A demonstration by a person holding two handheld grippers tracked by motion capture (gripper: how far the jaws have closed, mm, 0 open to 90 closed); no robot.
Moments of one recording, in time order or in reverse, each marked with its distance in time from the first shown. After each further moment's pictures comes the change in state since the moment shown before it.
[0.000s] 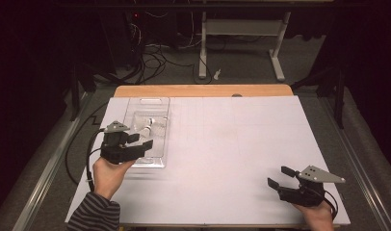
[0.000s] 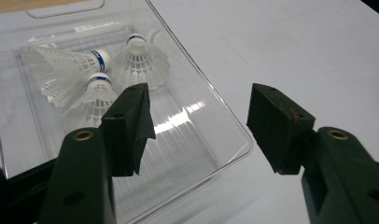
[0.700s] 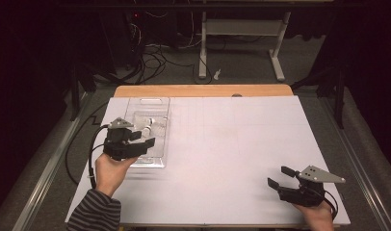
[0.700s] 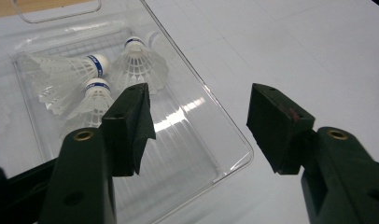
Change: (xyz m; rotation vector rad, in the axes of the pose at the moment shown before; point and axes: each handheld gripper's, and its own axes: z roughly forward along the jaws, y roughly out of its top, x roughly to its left) left arm -0.001 0.010 0.005 0.021 0.001 0.015; right arm 0.000 0.000 0.000 0.000 0.001 0.000
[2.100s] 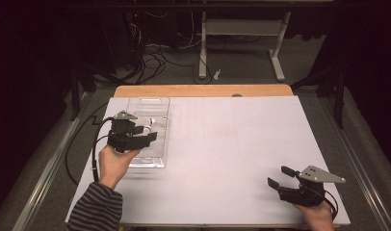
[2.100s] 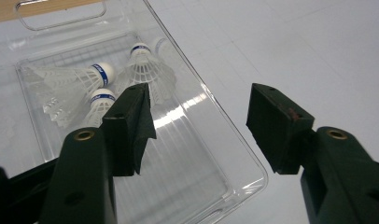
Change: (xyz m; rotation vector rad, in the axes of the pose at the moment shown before) left arm 0.006 0.018 0.012 0.031 0.013 -0.001; right arm 0.000 0.000 0.000 -0.001 -0.001 0.001
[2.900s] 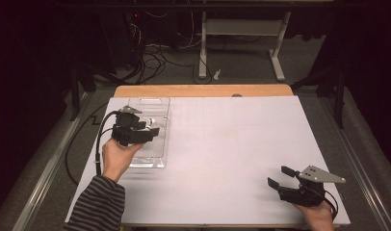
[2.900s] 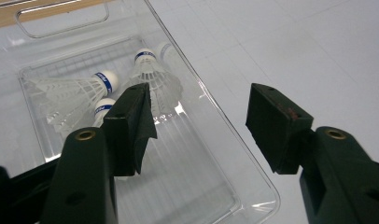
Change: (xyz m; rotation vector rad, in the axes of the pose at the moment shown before) left arm 0.003 0.015 0.011 0.035 0.016 0.009; right arm 0.000 0.000 0.000 -0.001 0.000 0.000
